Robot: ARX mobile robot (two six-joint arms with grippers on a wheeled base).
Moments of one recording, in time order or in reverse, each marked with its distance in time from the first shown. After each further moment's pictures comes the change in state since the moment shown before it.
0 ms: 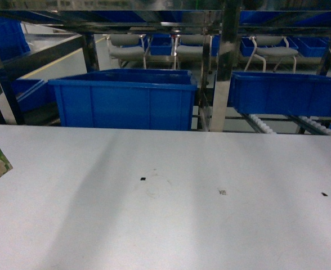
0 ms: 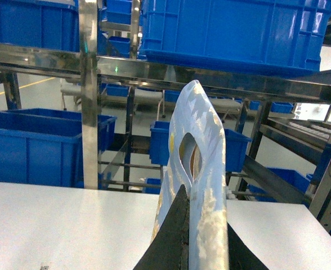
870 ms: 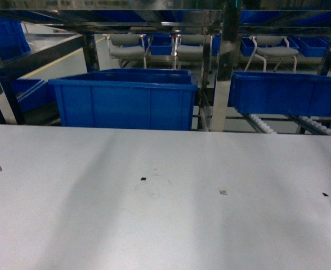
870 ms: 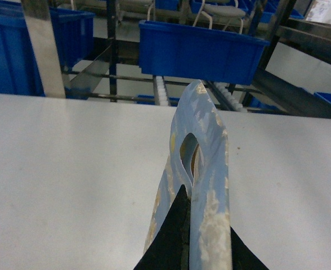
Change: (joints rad) left arm 0.000 0.000 0.000 0.000 0.000 0.000; right arm 0.032 1.213 0.196 0.694 0.115 -0.007
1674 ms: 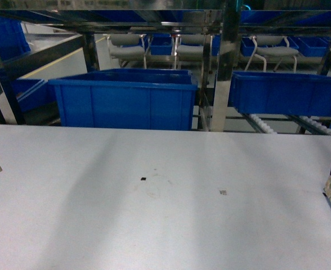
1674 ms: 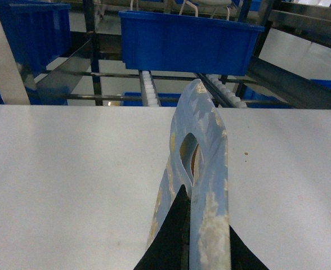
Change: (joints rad) left arm 0.000 0.000 0.000 0.000 0.000 0.000; right arm -0.001 0.290 0.270 0.001 0.065 0.038
